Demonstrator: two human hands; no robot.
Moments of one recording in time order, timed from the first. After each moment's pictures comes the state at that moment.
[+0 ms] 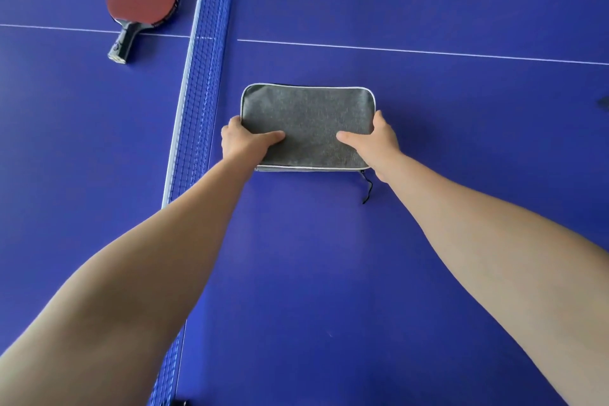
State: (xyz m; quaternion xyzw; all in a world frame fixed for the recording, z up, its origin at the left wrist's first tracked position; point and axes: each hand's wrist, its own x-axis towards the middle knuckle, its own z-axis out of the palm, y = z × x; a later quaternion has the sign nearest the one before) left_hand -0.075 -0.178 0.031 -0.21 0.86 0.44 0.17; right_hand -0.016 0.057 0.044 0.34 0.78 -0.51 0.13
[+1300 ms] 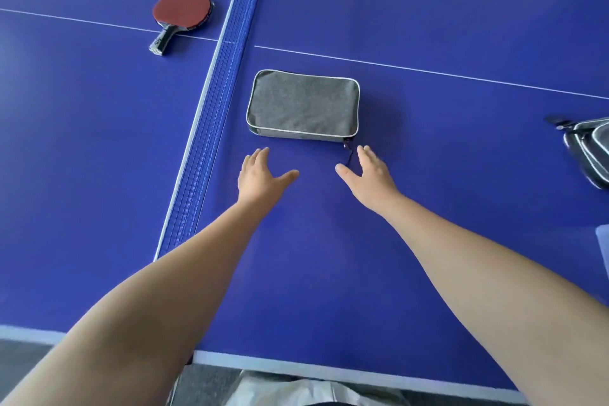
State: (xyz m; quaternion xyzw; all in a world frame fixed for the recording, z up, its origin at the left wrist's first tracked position) left_hand 0.086 -0.181 0.055 -0.08 0.92 0.36 0.15; right_hand 0.124 0.042 0.087 0.17 0.92 -0.32 0.17
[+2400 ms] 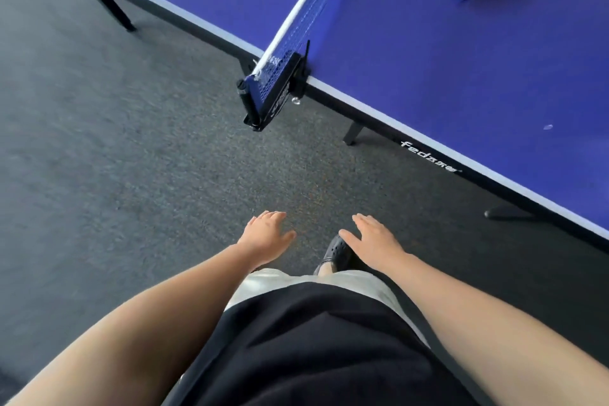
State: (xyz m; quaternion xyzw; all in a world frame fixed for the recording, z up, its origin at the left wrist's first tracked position) left_hand 0.731 -0.357 -0.005 -0.08 0.90 0.24 0.35; right_hand 0.690 -0.106 0.015 -0.07 0.90 -0.12 0.42
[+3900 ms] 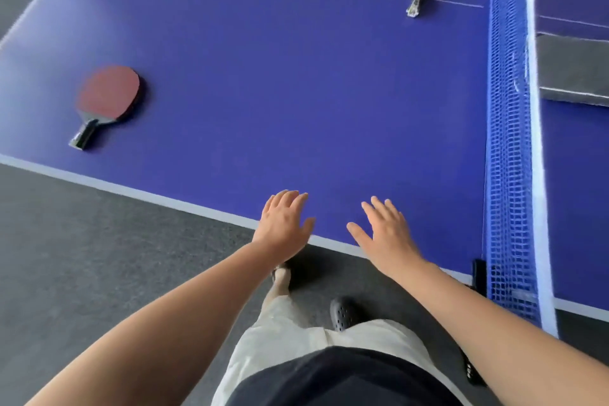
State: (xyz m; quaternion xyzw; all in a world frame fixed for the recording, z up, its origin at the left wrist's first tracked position) left_hand 0.225 -0.803 0.047 0.08 0.96 0.20 0.18; right_hand 0.256 -0.581 0.061 0.03 0.95 -0.19 0.26
